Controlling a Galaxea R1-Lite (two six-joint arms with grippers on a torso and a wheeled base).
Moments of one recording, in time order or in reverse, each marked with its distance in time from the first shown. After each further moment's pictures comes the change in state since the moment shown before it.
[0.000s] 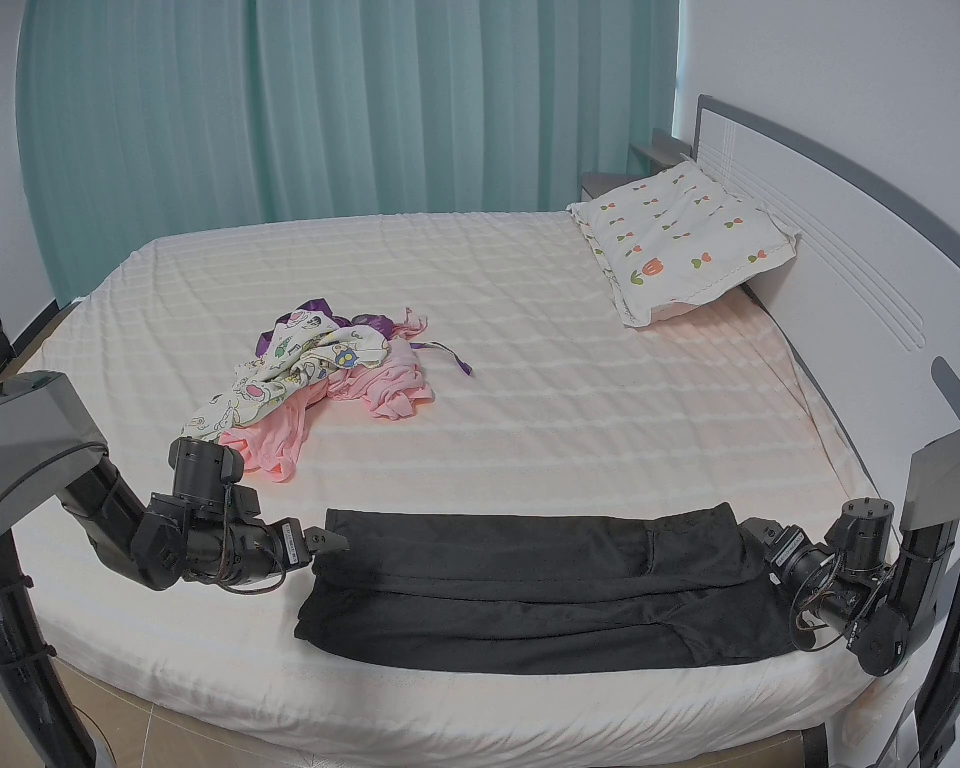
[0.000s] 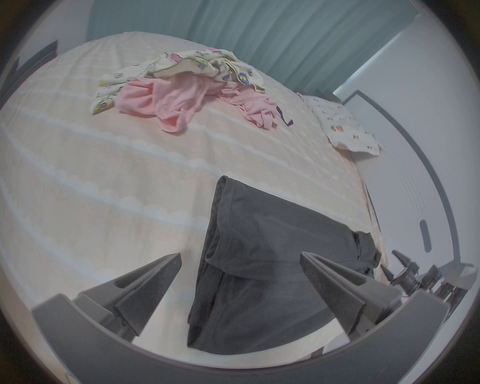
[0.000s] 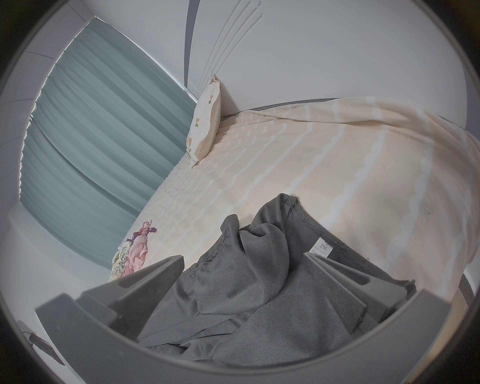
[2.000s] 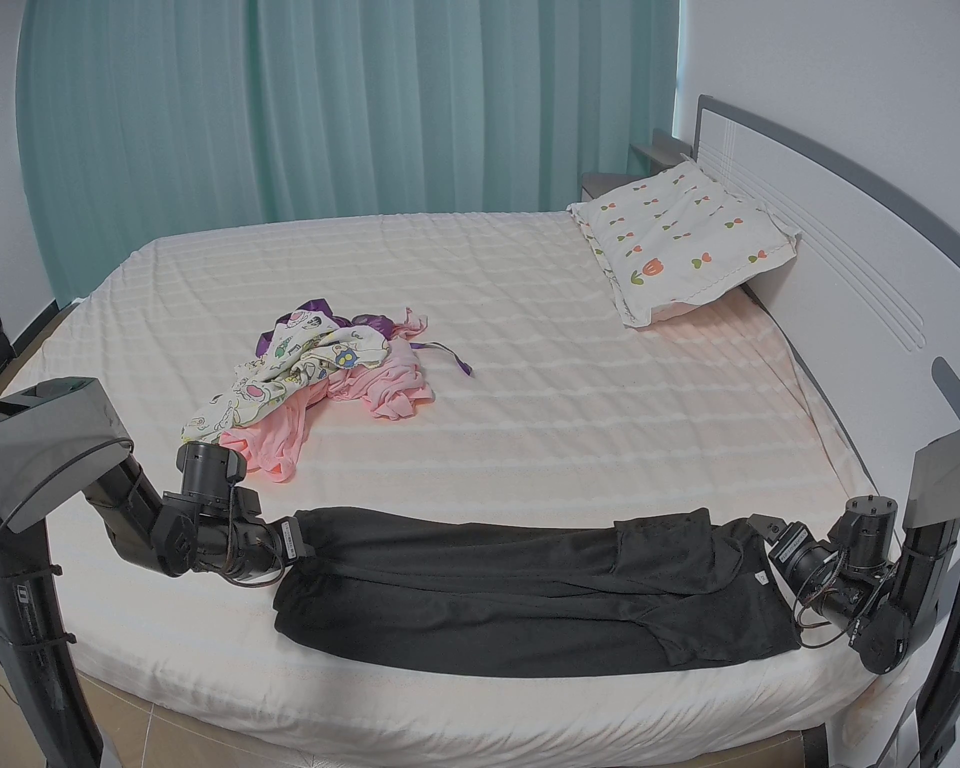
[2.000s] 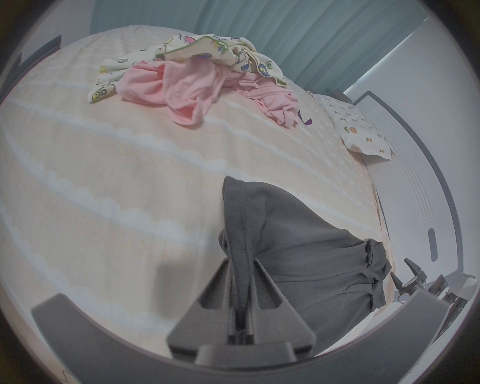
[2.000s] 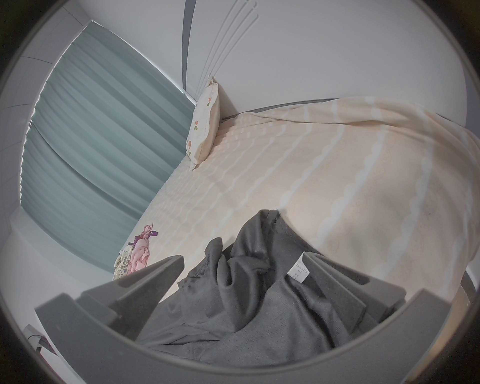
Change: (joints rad) left arm 0.068 0.142 -0.111 0.013 -0.023 0.044; right arm -0.015 -0.006 -0.005 0.000 0.012 0.013
